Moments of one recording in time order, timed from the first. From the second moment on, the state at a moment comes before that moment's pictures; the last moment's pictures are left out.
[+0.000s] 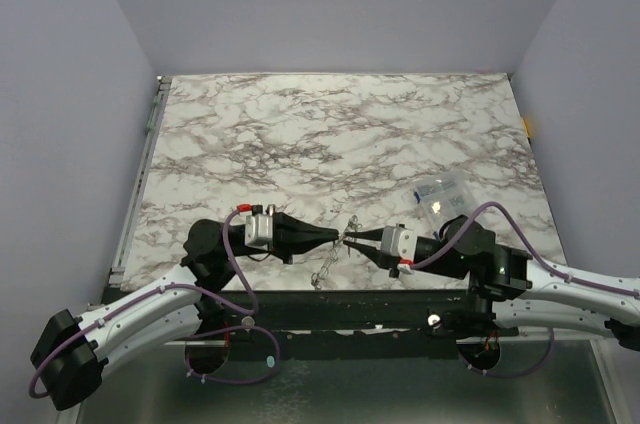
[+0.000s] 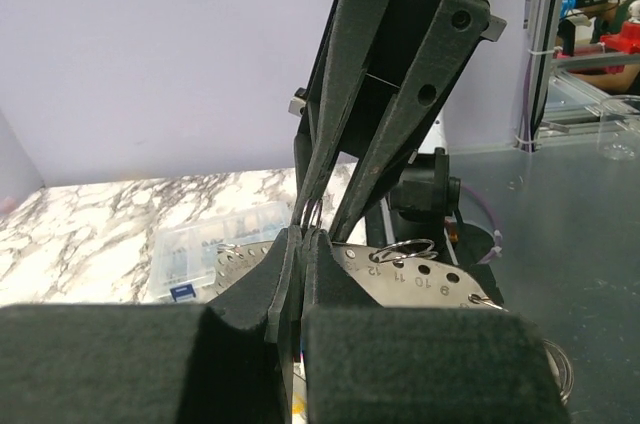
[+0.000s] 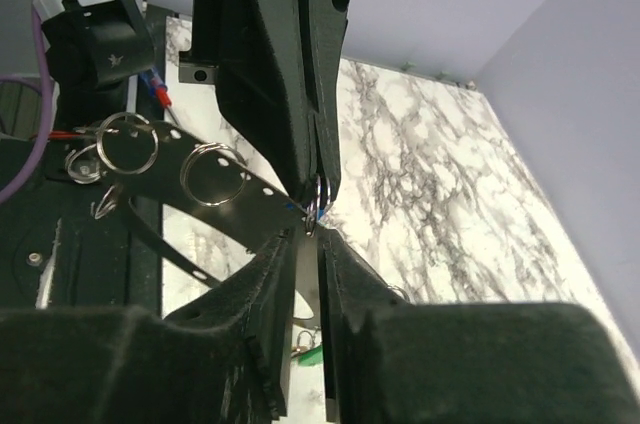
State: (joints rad) left arm -0.83 0.73 0.34 0.84 0.70 -0.15; right arm 1.29 0.71 0.66 0.04 -0.05 -0.45
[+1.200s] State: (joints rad) left arm -0.83 0.74 0.34 0.71 0.69 -0.07; right arm 1.29 0.87 0.92 -0.38 0.04 -0.37
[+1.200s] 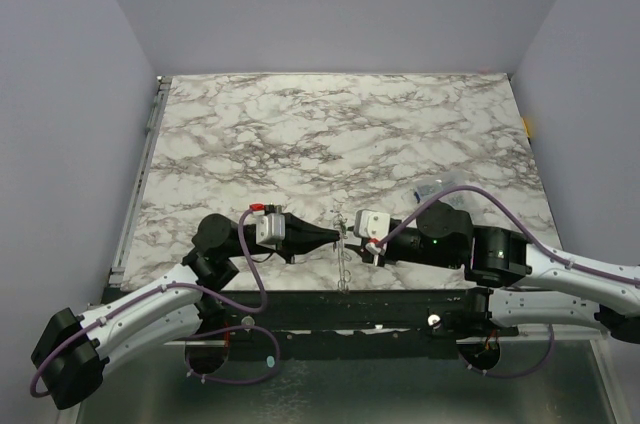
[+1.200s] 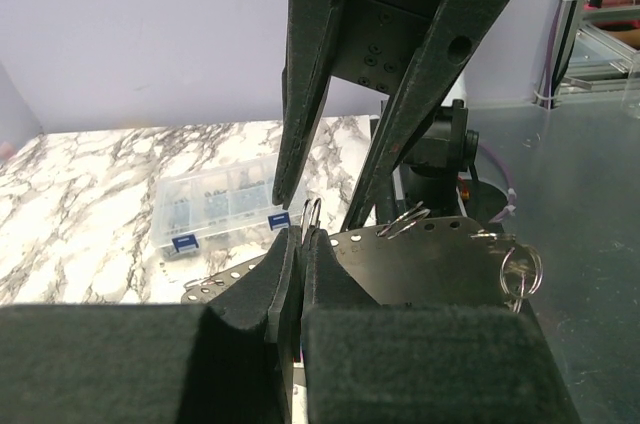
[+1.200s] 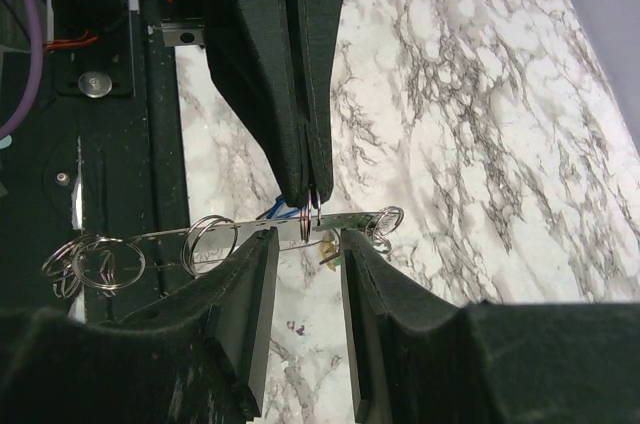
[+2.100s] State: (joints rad) left arm -0.83 0.76 0.34 0.71 0.71 -0.07; right arm 1.29 0.91 0.92 -0.36 0.07 -0.39
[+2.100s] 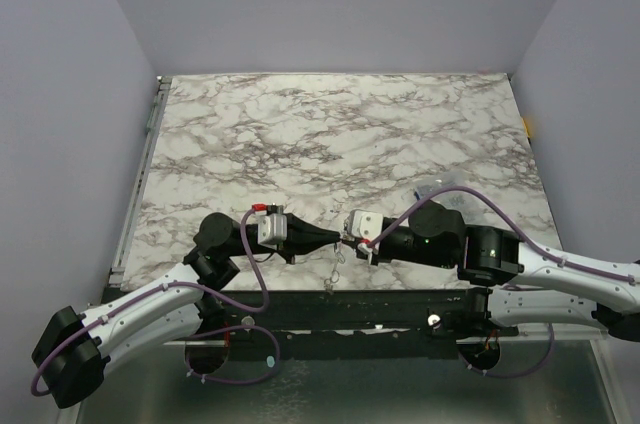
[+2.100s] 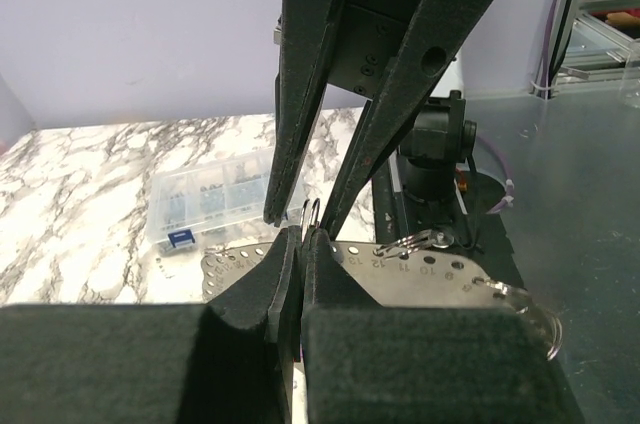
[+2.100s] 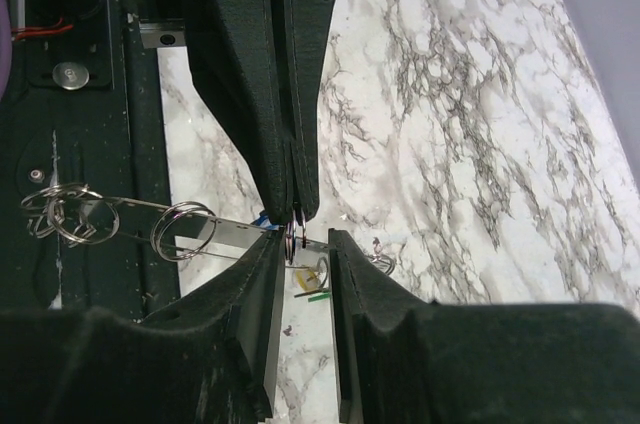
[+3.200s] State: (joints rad) left arm -0.83 0.67 0.34 0.72 0.72 -0.05; right arm 1.29 0.69 0.58 0.10 0.11 -0.38
